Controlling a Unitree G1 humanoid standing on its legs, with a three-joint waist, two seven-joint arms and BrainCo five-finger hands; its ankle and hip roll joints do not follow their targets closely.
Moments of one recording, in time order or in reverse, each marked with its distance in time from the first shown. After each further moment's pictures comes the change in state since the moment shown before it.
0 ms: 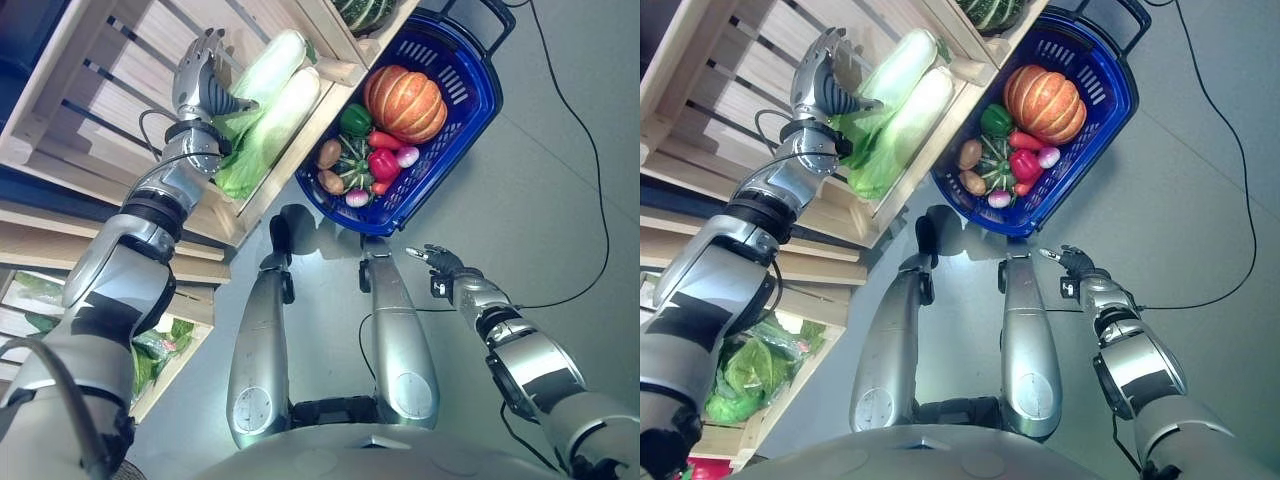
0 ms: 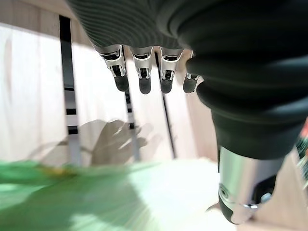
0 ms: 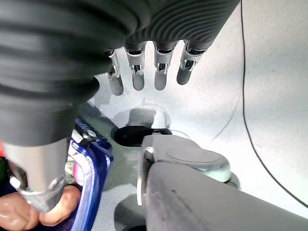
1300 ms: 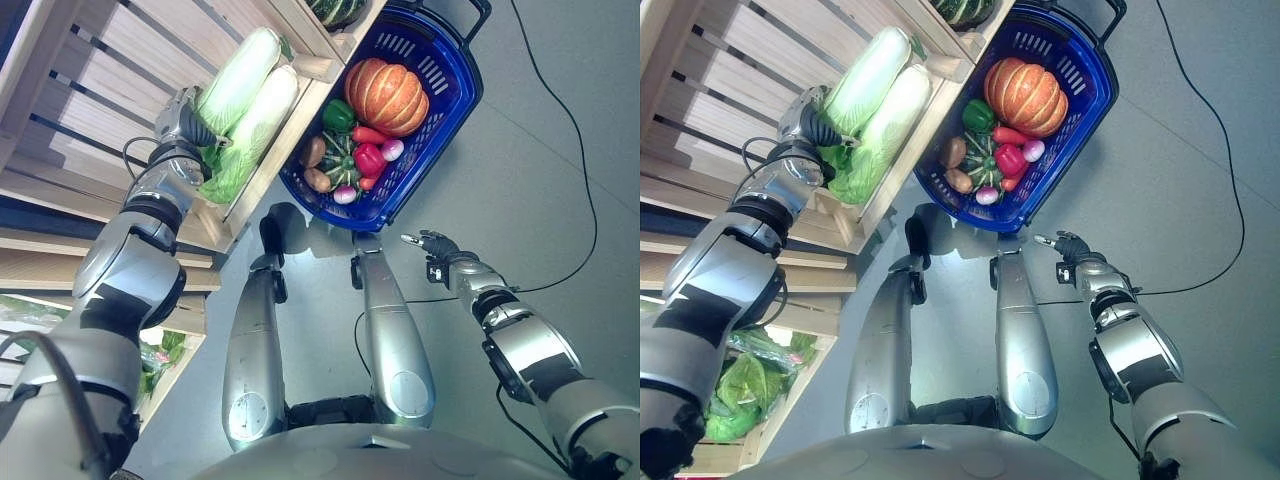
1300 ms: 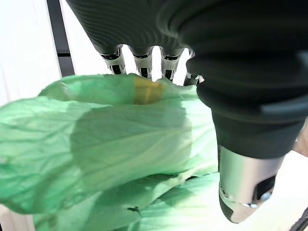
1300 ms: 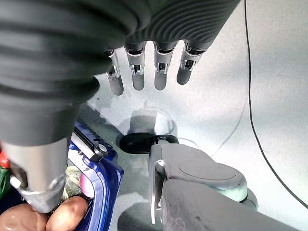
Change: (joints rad) left arm -0.039 -0.038 -0.014 0.315 -0.083 0.015 -0.118; right arm -0.074 0.001 0.039 0.021 0.000 0.028 0.001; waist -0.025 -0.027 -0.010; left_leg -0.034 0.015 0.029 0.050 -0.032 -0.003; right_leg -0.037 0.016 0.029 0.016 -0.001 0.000
